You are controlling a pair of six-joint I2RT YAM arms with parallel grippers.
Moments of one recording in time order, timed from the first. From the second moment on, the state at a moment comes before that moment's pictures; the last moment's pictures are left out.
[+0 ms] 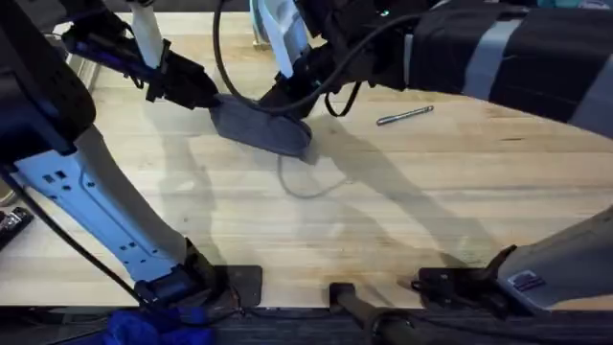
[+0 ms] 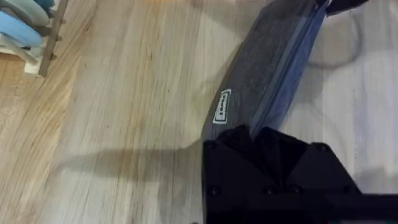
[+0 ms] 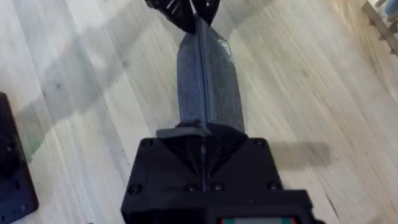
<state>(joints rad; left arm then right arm) 0.40 2.15 1.73 -1.53 0.78 1.91 0.73 1.79 1.39 -0.43 -0.34 -0.21</state>
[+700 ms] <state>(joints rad) 0.39 2.15 1.73 -1.53 0.78 1.91 0.73 1.86 1.40 -0.31 -0.35 -0.18</state>
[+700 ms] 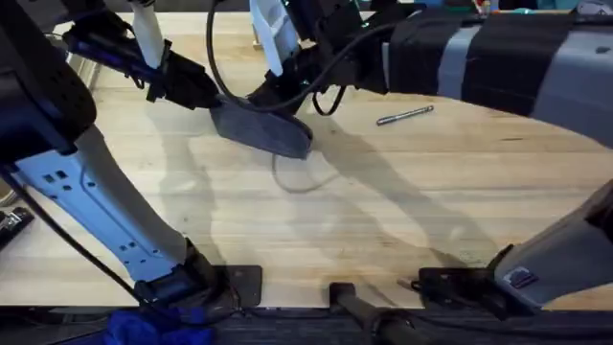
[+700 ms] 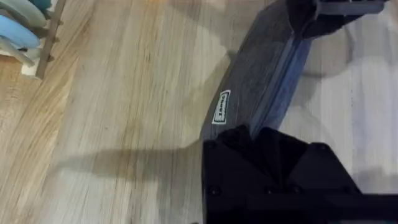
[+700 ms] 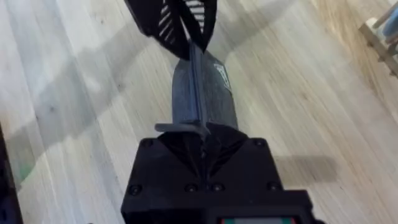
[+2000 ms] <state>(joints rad) 0.39 2.15 1.73 -1.54 0.78 1.91 0.80 2.06 1.59 -0.19 -0.35 -0.11</state>
